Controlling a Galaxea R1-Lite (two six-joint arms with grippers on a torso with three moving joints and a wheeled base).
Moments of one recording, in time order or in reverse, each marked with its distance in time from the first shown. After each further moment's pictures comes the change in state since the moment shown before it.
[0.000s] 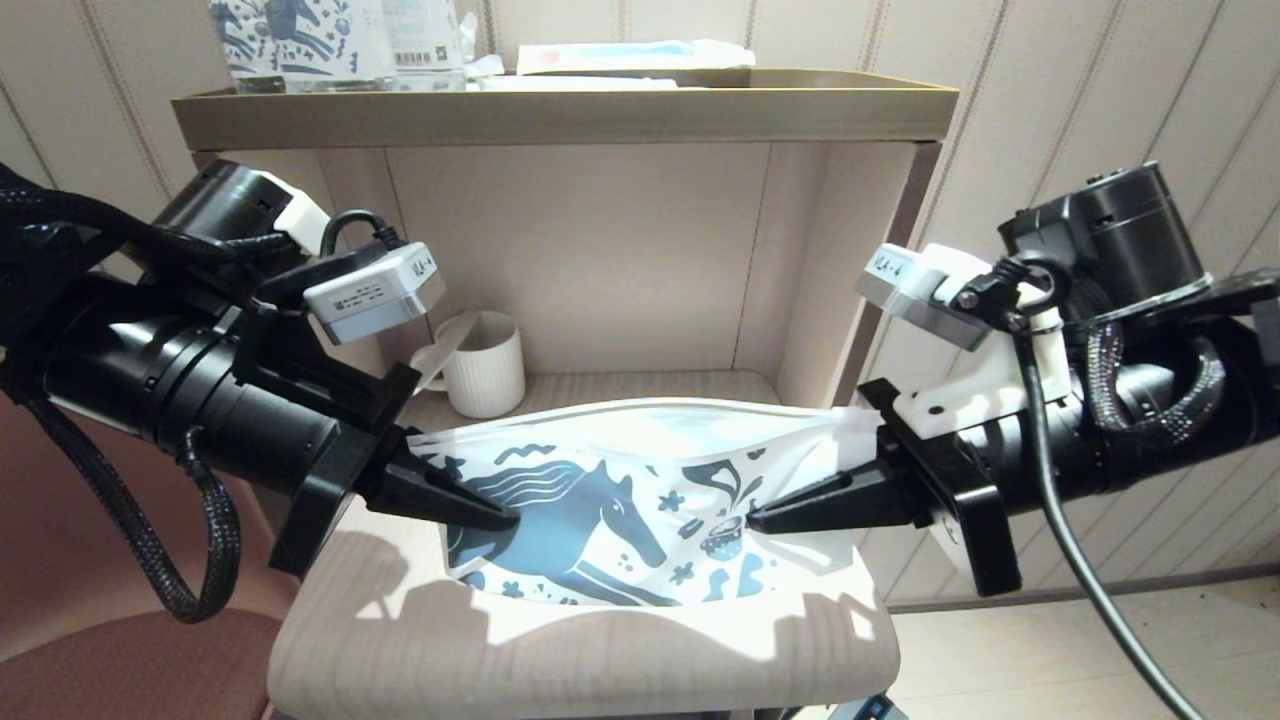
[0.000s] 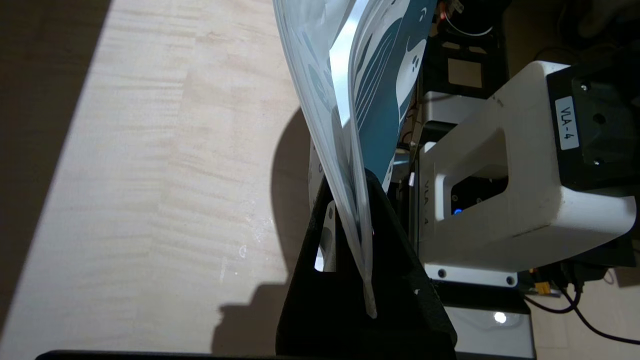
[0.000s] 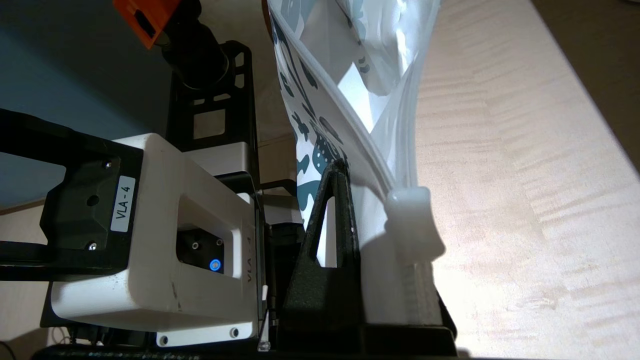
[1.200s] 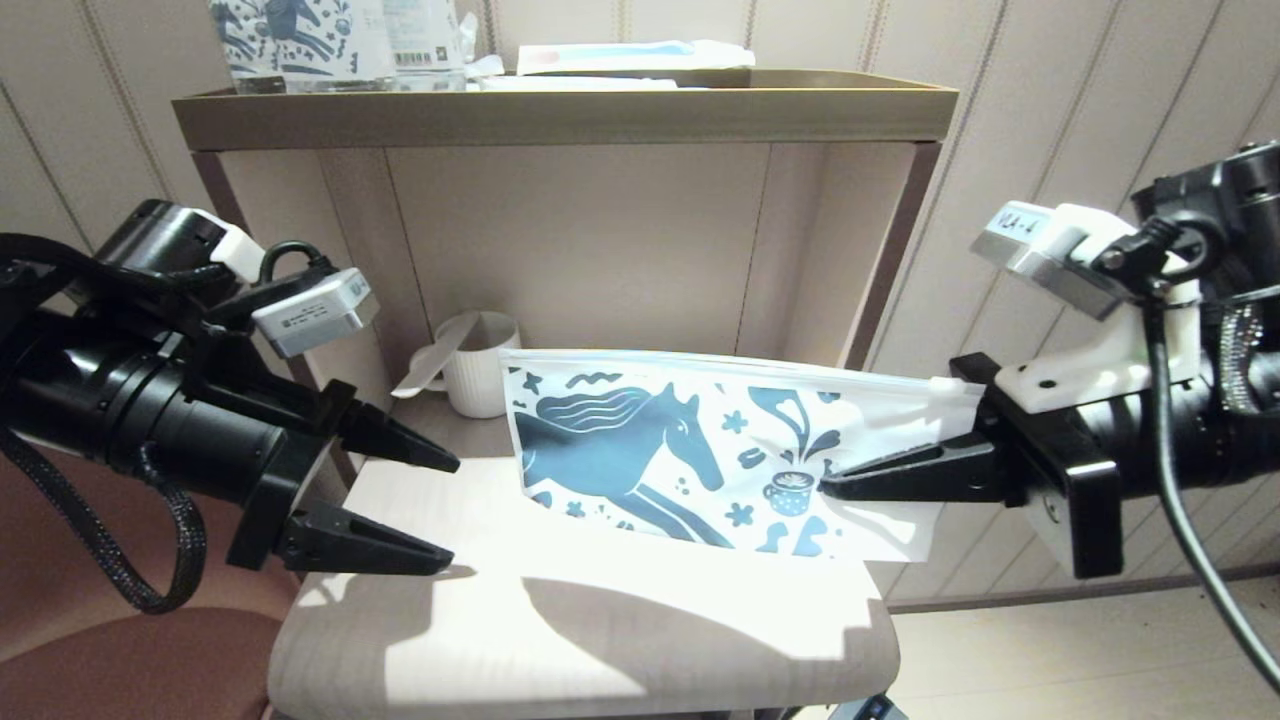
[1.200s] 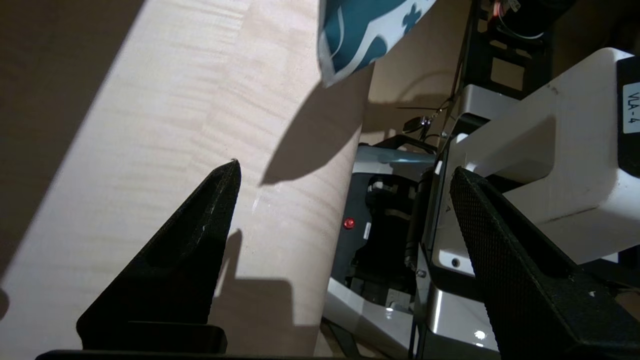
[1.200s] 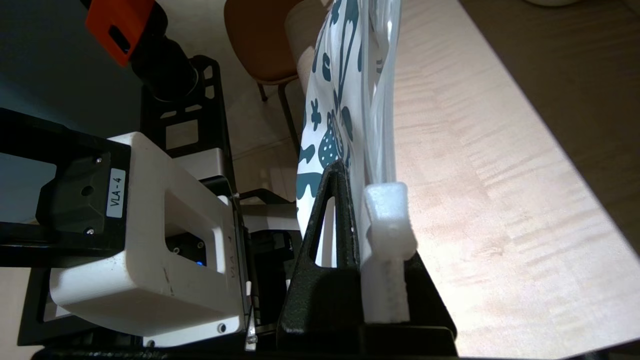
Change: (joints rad) left arm 0.166 -0.036 0.117 -0.040 0.004 -0.013; right arm -0.115 -0.116 0.050 0.002 -0.001 0.002
